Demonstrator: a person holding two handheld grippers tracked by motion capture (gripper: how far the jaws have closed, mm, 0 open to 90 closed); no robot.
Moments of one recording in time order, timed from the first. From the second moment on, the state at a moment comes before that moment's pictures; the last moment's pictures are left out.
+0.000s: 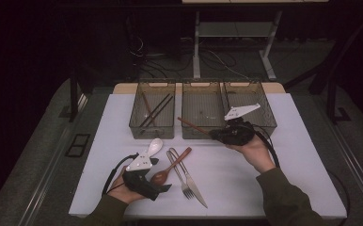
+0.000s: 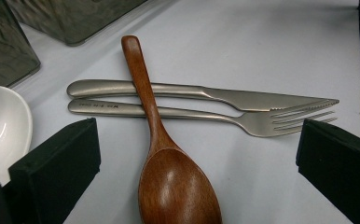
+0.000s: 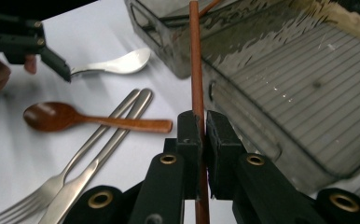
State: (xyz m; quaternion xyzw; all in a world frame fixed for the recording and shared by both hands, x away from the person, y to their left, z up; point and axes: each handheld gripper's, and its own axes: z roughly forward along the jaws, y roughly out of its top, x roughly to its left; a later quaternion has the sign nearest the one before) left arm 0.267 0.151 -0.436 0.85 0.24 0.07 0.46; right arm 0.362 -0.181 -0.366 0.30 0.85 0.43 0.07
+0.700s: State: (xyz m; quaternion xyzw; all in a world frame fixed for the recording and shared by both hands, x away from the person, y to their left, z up) left arm 0.267 0.152 -0.436 0.85 0.23 0.07 0.47; right arm 0.407 -0.122 -0.344 0.32 0.85 0.41 0.08
